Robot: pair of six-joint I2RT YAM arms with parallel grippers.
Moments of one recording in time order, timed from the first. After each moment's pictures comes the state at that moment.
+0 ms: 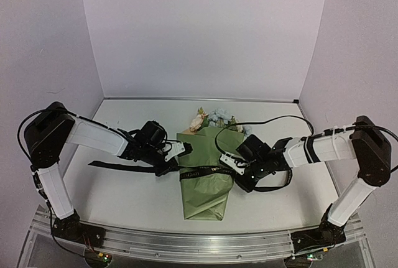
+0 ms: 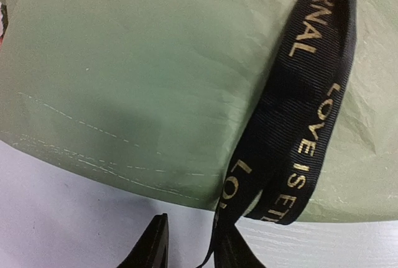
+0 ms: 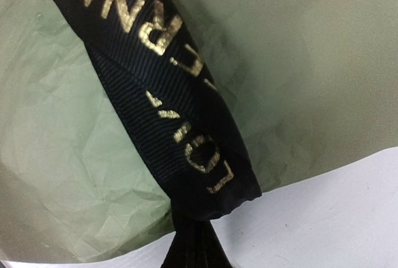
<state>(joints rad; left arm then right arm) -0.78 1.80 0.95 -0.05 0.23 0.46 0.86 1.65 0.87 -0.37 0.04 -0.13</state>
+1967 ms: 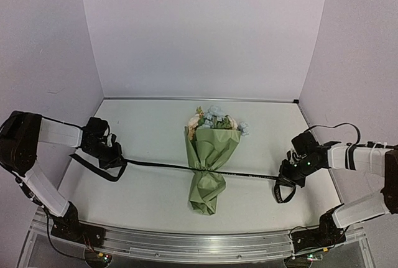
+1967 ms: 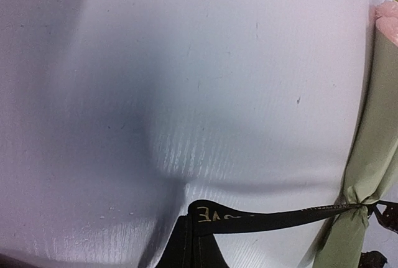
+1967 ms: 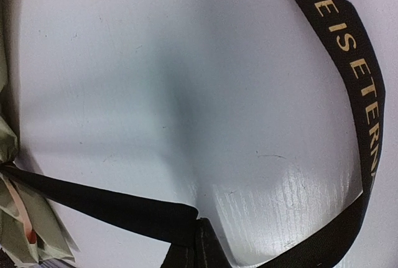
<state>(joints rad) -0.18 1.58 0.72 -0.27 0.36 -0.55 0.32 1.29 0.58 -0.51 -0.20 0.71</state>
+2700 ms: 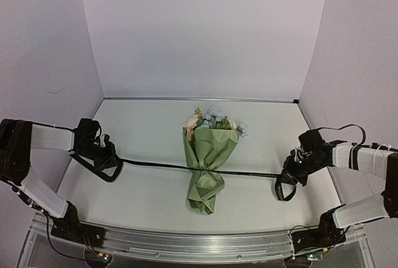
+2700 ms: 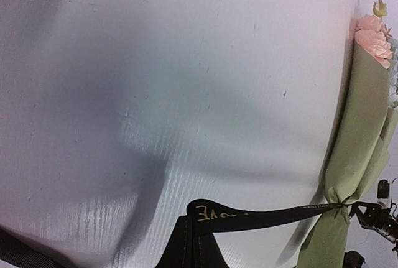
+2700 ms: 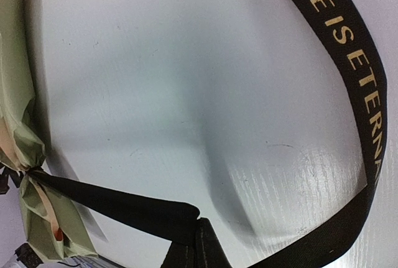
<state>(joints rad) -0.11 1.47 0.66 -0.28 0.43 -0.58 0.23 1.25 0.58 -0.53 -0.33 0.73</state>
